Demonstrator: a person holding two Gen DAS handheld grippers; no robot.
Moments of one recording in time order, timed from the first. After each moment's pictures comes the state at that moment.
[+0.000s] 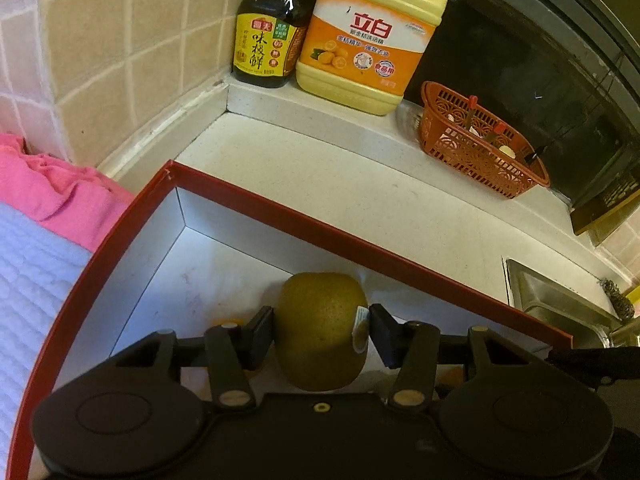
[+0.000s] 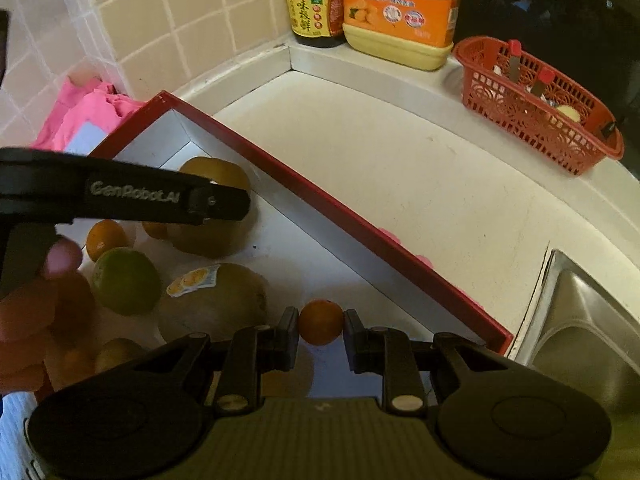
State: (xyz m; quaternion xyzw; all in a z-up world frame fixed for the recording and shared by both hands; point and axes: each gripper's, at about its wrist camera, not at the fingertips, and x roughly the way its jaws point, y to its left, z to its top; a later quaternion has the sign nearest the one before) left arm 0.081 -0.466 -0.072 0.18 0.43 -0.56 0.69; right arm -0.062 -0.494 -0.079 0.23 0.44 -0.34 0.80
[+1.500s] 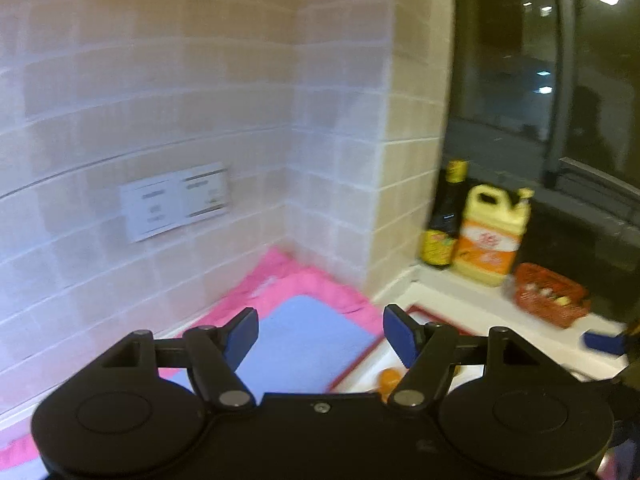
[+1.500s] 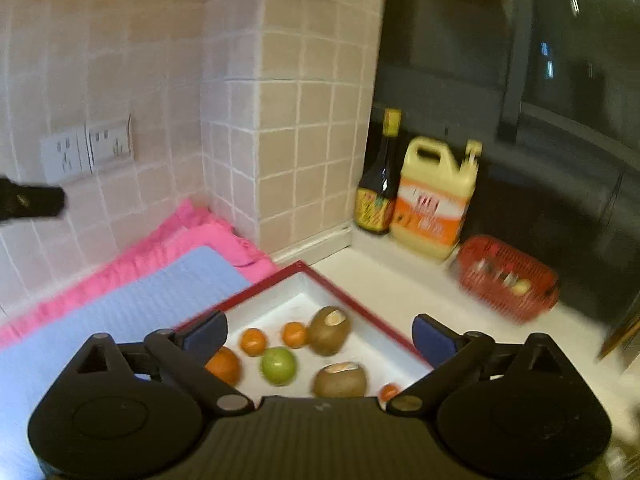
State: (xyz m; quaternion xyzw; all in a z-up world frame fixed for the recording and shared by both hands) left arm 0.030 -0.177 0.131 0.09 0.22 -0.36 0.90; right arm -0.072 -0.302 0.076 0.03 0.29 -0.37 0.88
